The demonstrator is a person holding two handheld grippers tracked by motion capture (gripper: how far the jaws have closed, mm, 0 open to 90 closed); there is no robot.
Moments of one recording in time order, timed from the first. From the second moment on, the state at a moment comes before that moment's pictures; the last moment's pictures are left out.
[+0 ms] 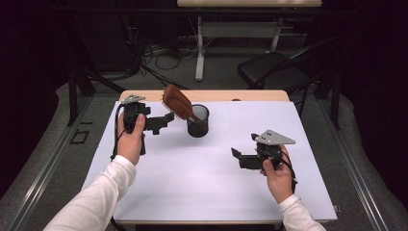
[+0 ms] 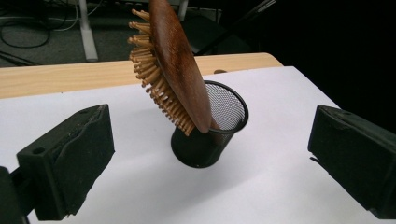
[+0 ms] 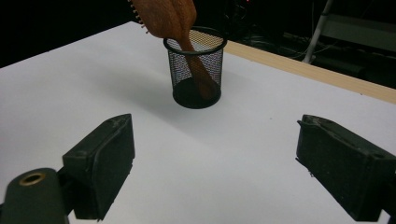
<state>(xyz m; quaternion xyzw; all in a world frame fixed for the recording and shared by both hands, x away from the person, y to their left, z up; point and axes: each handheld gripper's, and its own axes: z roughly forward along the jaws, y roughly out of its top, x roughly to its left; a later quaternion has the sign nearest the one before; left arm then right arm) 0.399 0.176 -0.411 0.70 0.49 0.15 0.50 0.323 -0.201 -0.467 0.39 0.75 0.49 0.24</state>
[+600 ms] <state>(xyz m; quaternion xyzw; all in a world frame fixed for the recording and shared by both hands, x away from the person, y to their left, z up) 0.372 0.194 -0.427 0.71 0.47 0.14 0.50 0.316 -0.227 -0.474 0.41 0.74 0.47 0.25</state>
